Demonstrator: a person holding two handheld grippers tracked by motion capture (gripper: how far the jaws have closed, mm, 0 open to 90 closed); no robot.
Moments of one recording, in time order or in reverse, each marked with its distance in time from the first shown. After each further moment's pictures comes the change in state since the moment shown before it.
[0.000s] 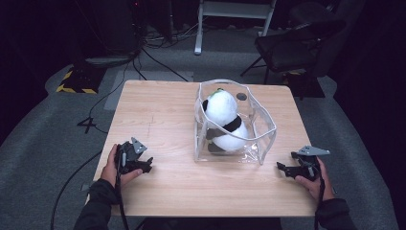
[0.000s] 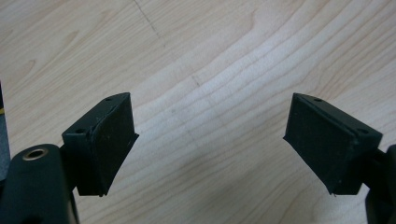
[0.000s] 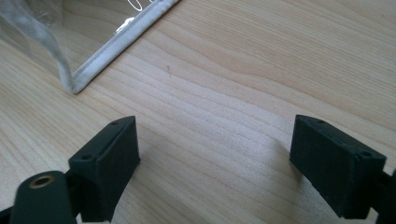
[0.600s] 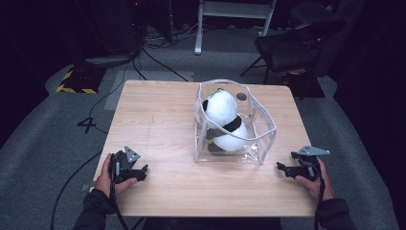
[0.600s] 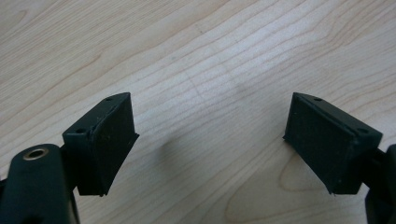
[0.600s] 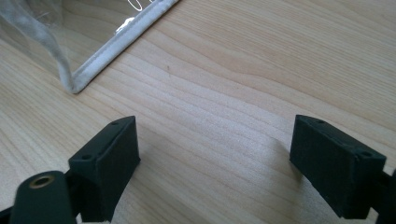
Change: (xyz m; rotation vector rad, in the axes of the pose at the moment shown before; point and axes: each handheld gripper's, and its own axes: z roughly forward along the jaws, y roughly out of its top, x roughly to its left) left arm 0.000 -0.032 -0.003 0.002 -0.002 -0.058; right arm 0.000 0.000 0.000 0.000 0.000 0.000
